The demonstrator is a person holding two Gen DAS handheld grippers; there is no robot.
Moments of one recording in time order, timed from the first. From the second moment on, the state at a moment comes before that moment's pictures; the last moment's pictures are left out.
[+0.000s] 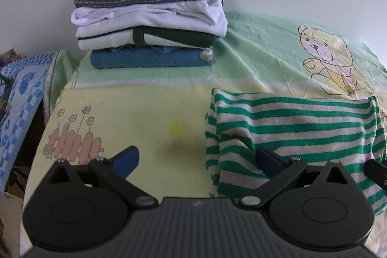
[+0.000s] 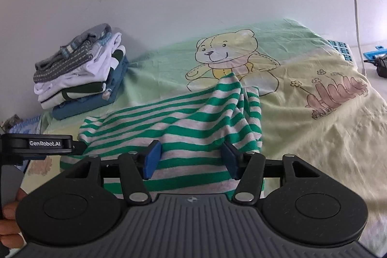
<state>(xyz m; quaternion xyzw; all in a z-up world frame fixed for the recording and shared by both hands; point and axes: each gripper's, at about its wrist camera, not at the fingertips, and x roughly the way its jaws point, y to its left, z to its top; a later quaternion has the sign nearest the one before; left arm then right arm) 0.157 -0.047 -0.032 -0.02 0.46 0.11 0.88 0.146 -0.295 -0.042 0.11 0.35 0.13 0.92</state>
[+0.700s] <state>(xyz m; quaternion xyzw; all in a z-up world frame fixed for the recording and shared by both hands) 0.158 -0.049 -0.036 -0.02 0.46 0.11 0.88 0.157 -0.295 -0.048 0.10 0.37 0.12 0.92</state>
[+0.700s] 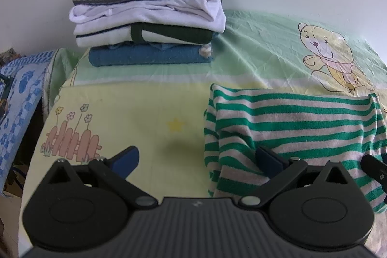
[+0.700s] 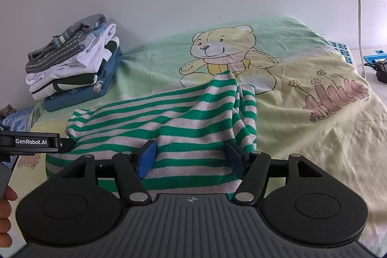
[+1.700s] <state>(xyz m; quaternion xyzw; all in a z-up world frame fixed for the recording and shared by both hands) 0.159 -0.049 -0.044 -0.02 0.47 0.10 0.88 0.164 -0.295 -0.047 0.09 0.38 0.13 0.91</state>
